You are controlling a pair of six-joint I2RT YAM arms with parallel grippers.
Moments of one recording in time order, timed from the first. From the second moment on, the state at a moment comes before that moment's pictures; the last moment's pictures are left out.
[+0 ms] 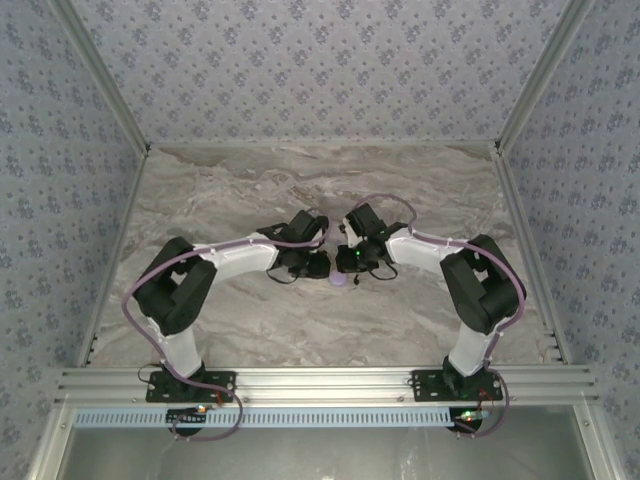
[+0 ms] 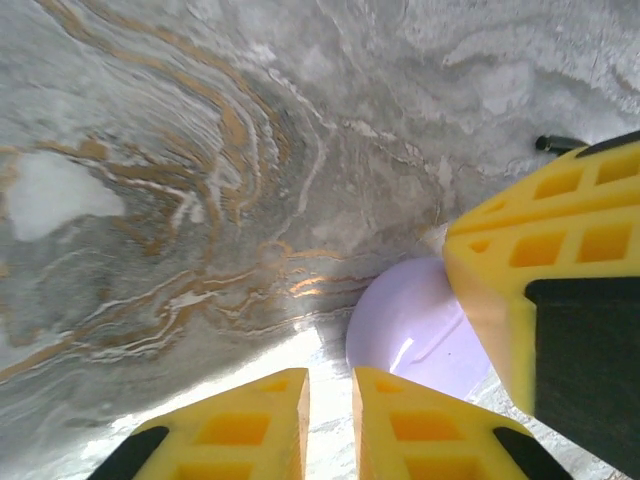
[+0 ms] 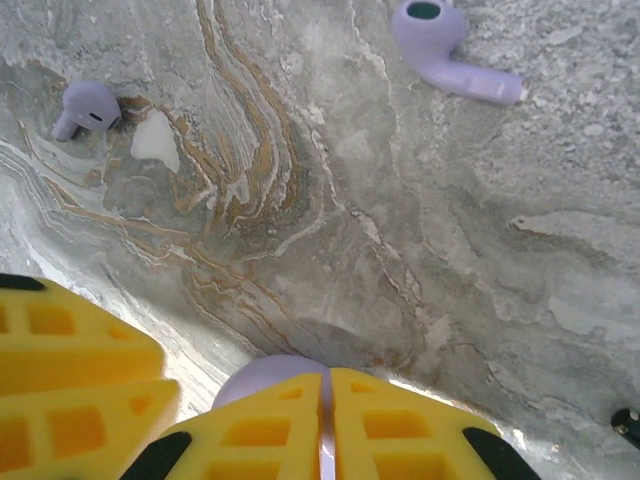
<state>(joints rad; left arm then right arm) -0.76 1.79 1.09 -0.38 0.22 -0.59 0.59 1.75 1.02 -0.39 -0.26 0.41</state>
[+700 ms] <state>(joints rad) -0.76 1.71 0.88 -0.12 0.30 -0.81 0.53 1.67 0.97 -0.40 -0.42 0.40</state>
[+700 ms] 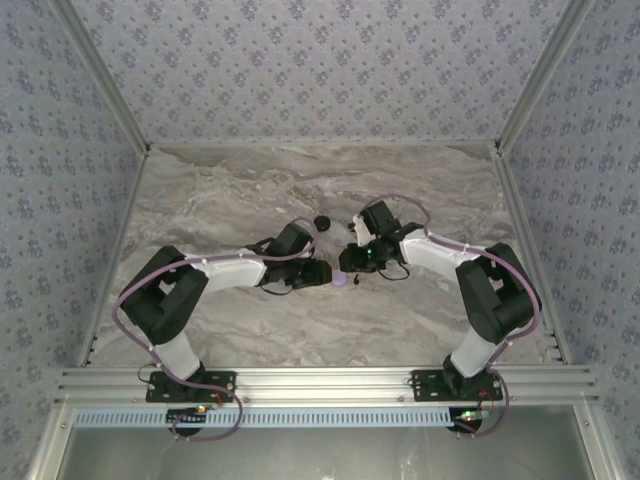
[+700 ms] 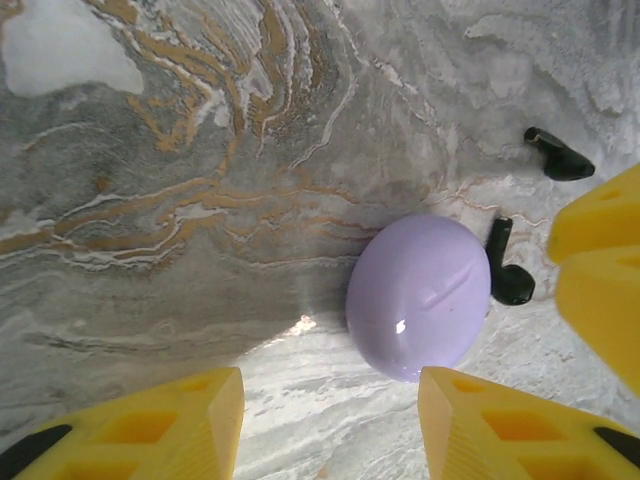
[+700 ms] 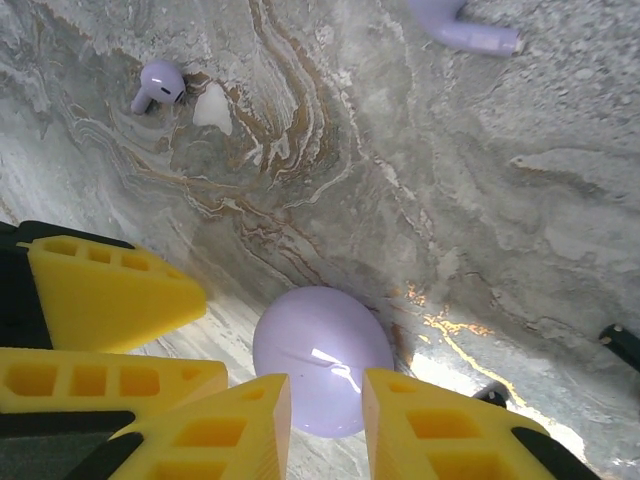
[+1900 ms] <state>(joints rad) -0.76 1.79 0.86 0.08 0.38 -0.94 0.52 1.73 0.93 -0.35 -0.45 0.42</state>
